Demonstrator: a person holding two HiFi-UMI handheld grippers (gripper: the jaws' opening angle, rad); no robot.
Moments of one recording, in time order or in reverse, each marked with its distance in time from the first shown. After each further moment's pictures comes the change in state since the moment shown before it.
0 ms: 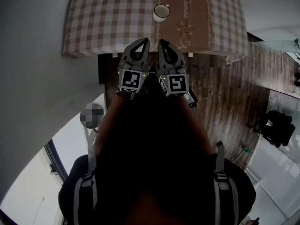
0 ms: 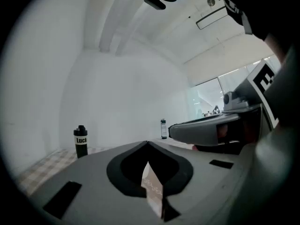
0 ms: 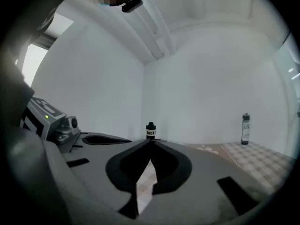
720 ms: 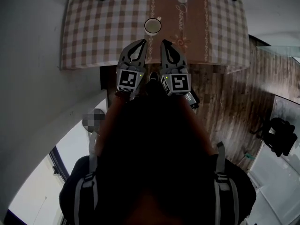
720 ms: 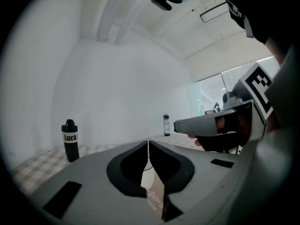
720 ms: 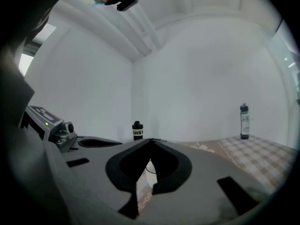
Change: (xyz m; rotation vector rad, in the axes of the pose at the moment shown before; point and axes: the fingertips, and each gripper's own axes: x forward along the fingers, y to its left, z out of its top) left arm 0.099 0.011 -0.013 0.000 0.030 -0.002; right arm 0.051 -0.101 -0.010 0.076 0.001 -0.018
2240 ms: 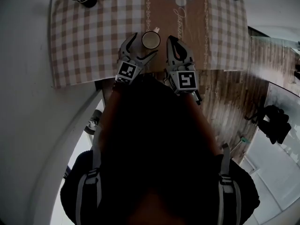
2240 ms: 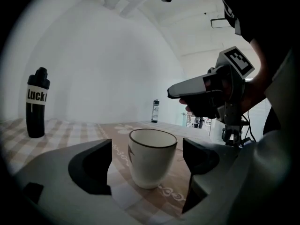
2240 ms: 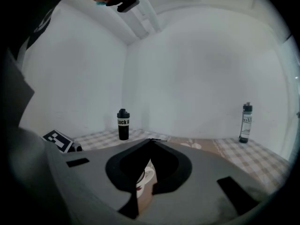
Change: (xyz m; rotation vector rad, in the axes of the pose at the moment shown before) left arm 0.041 -0.012 -0.106 -0.106 0.124 -0.244; right arm 0.024 -0.036 -0.027 -0.040 0.152 -0.045
